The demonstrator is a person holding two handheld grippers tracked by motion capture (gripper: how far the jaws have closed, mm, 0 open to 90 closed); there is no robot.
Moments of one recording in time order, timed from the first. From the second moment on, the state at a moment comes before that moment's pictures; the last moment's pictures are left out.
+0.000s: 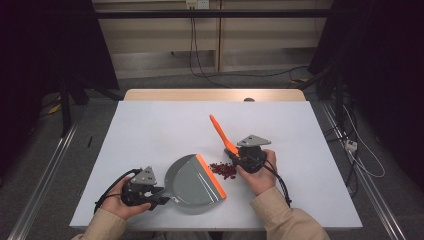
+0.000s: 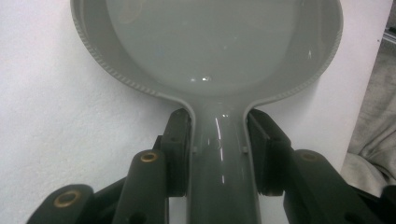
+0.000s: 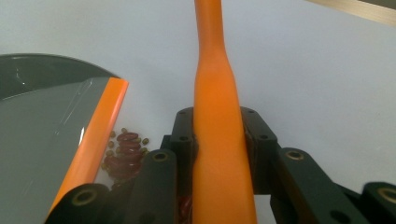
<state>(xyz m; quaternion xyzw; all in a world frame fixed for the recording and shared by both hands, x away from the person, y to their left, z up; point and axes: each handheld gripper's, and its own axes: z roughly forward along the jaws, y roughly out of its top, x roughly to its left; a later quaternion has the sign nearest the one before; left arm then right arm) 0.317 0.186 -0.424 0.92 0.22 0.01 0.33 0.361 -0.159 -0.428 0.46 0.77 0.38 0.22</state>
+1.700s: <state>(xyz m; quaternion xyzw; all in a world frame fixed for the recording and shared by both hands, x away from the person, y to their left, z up) 0.320 0.175 -0.423 0.92 0.22 0.00 0.33 0.349 -0.124 -0.429 0.47 0.76 0.41 0.19</state>
